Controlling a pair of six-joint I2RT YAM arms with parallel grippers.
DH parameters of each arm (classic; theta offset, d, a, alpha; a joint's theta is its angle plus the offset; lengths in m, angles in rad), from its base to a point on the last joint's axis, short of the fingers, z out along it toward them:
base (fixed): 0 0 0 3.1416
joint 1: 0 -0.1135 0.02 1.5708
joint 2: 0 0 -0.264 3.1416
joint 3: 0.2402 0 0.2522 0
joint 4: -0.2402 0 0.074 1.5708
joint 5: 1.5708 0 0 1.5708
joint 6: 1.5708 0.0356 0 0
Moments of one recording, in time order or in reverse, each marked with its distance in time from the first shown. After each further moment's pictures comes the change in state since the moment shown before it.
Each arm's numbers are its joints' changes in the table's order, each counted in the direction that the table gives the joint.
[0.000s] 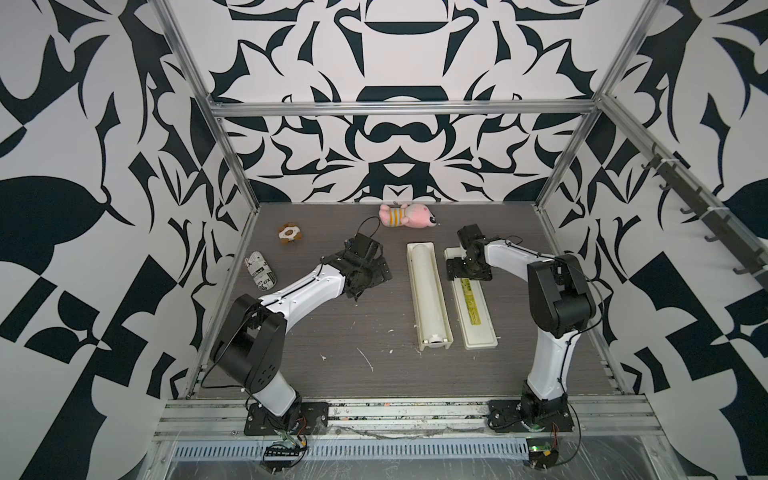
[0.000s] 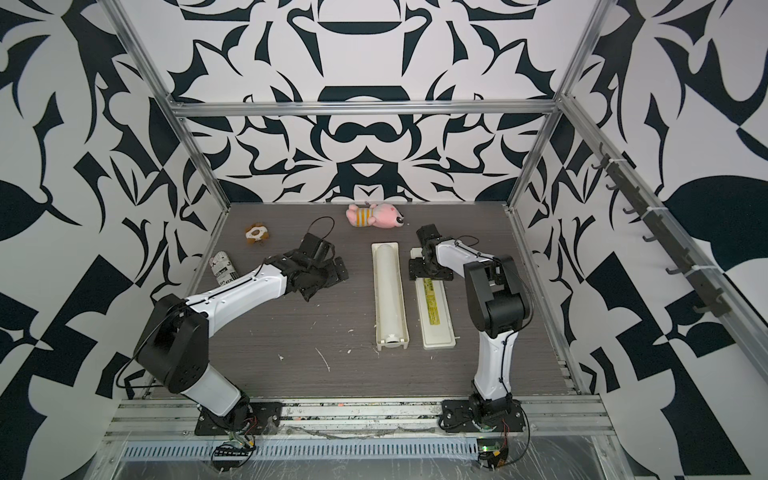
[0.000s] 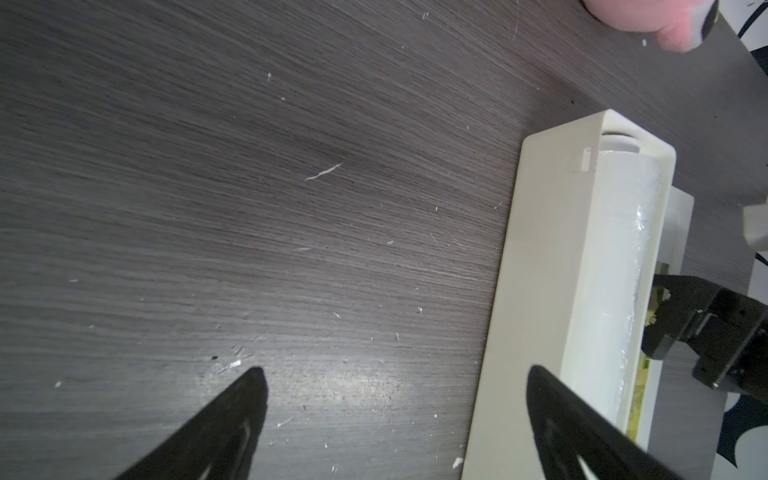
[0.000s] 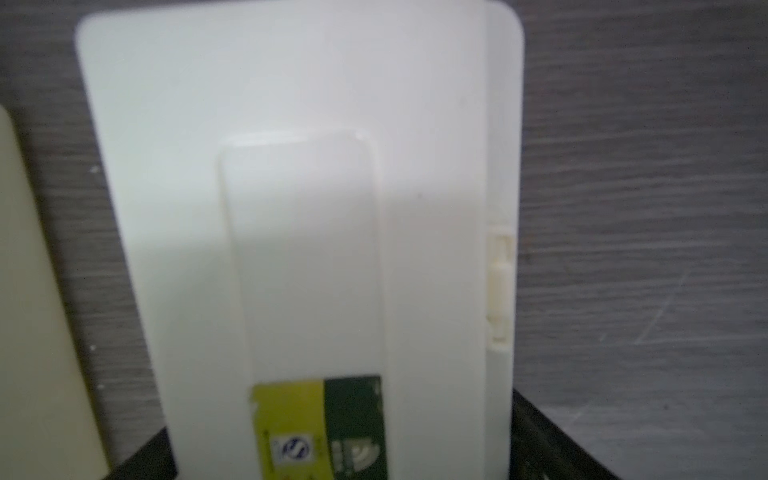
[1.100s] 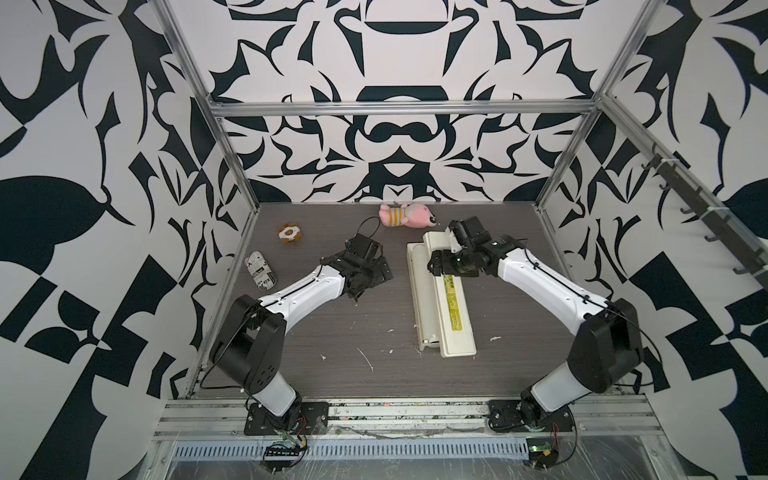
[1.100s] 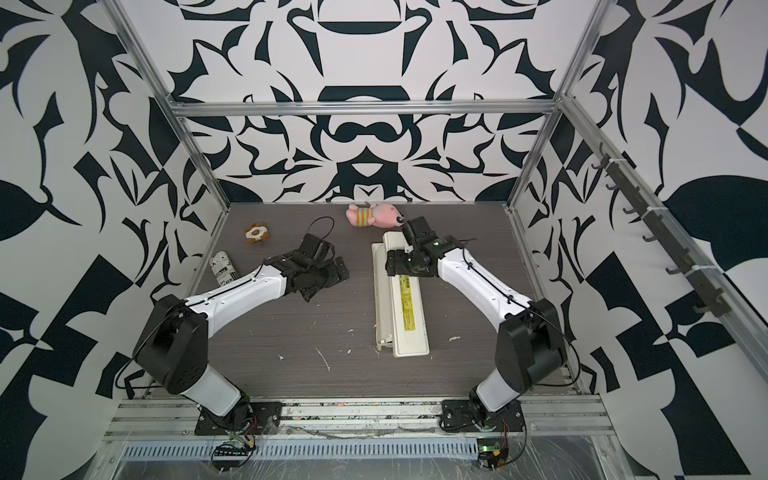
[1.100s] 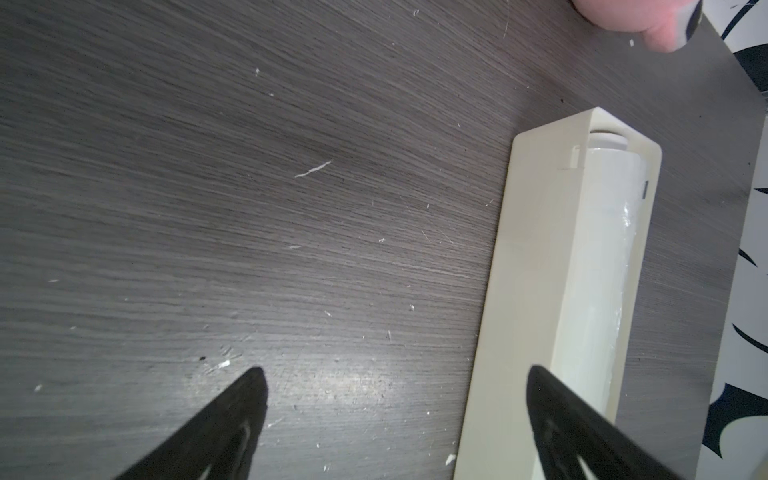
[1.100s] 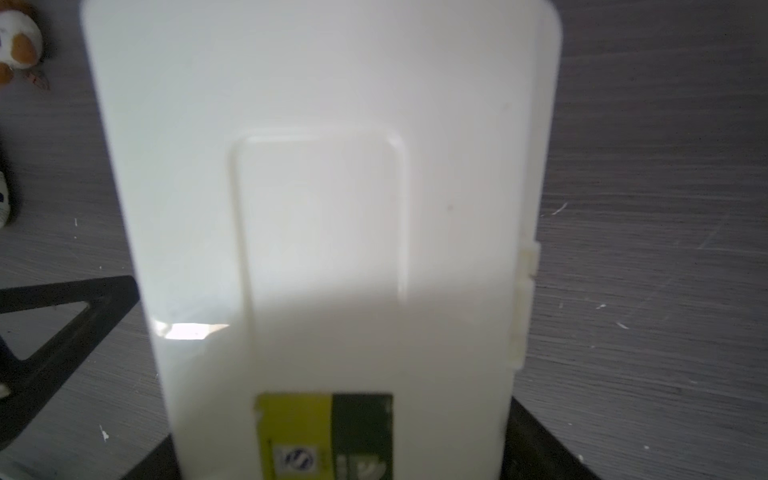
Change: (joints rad) left arm -0.001 -0.013 -0.024 0.020 0.013 -0.005; right arm -0.226 -0.365 -0.008 -0.121 -0.114 0.188
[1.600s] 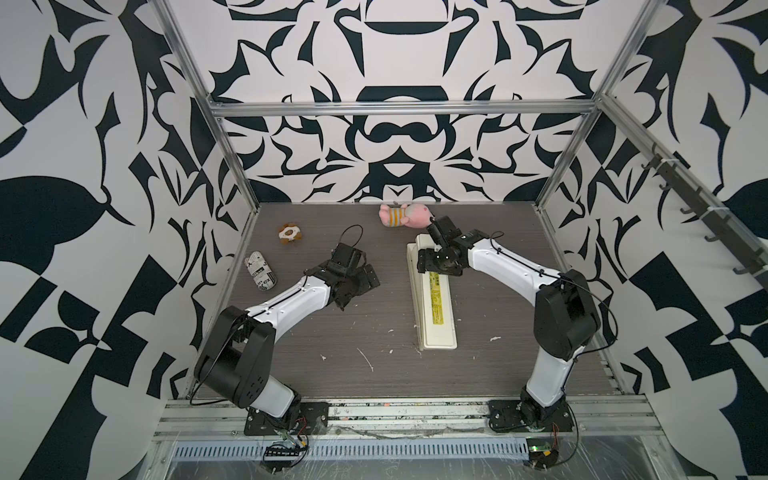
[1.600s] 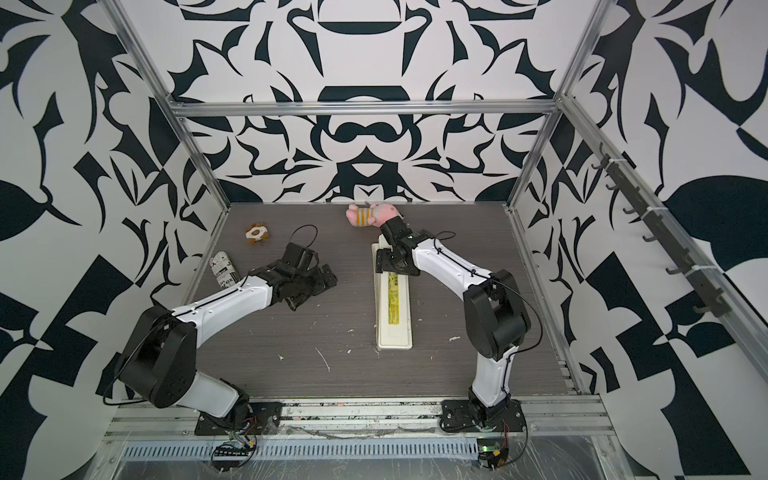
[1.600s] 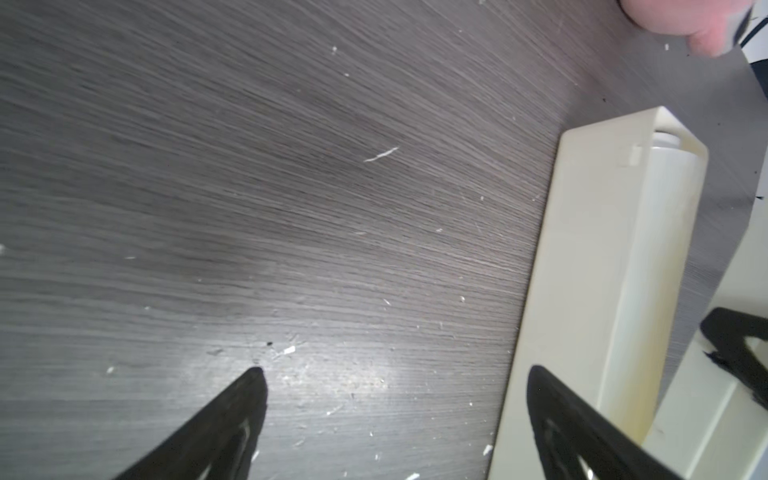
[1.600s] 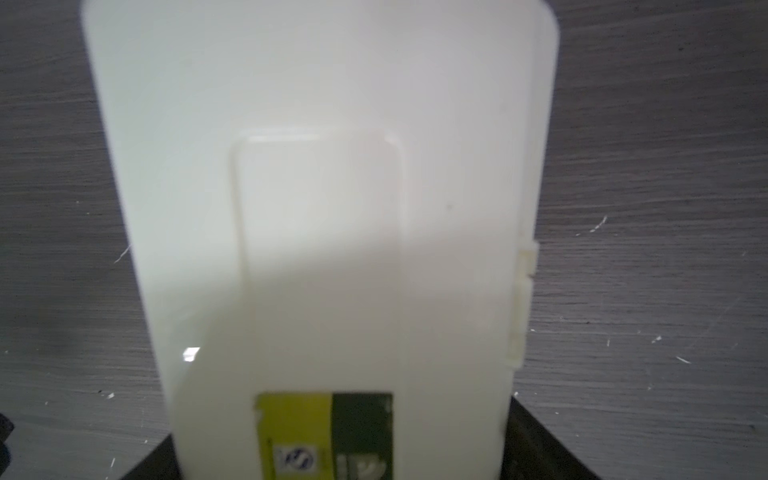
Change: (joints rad) left arm -0.087 -0.087 -0.163 0.081 0.081 0.029; right arm -0.046 0.236 0.151 0.000 0.116 0.090
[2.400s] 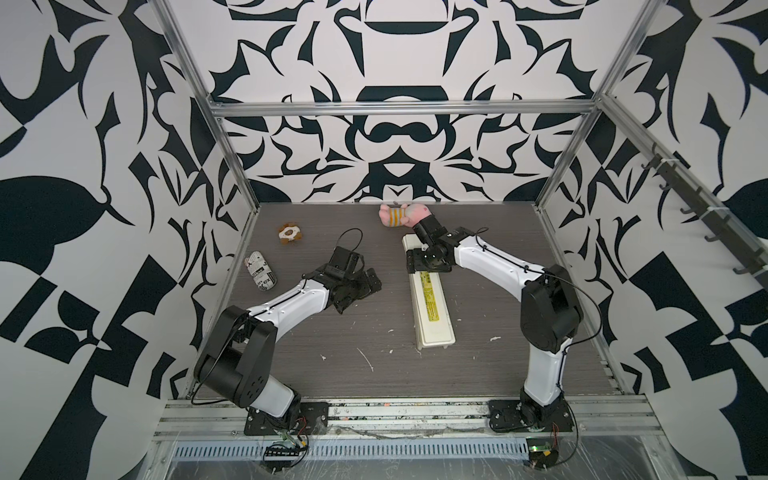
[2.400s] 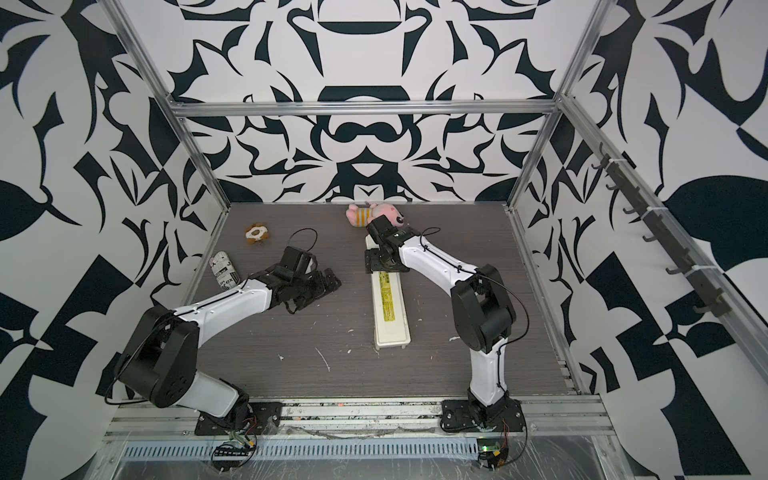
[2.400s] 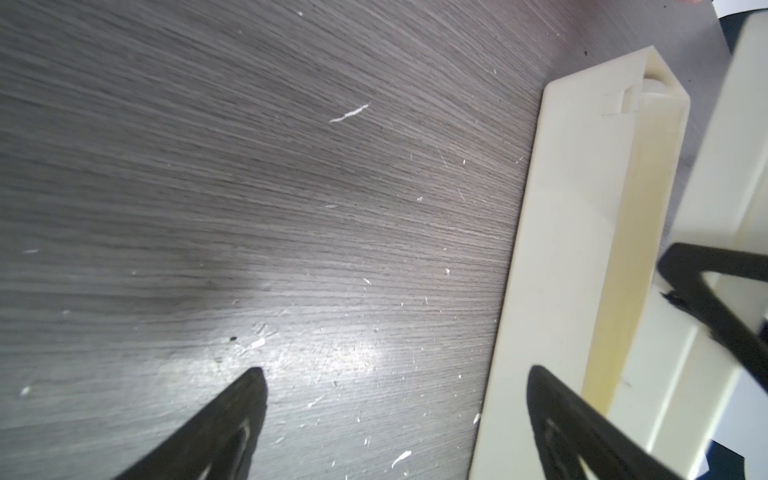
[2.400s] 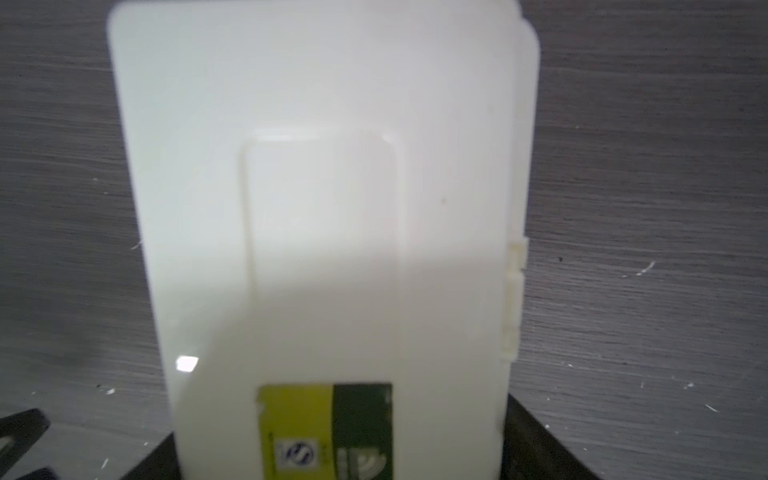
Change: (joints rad) left arm -0.016 0.000 -0.051 0.073 0.119 0.029; right arm -0.061 0.061 0.093 -0.009 0.000 -0.055
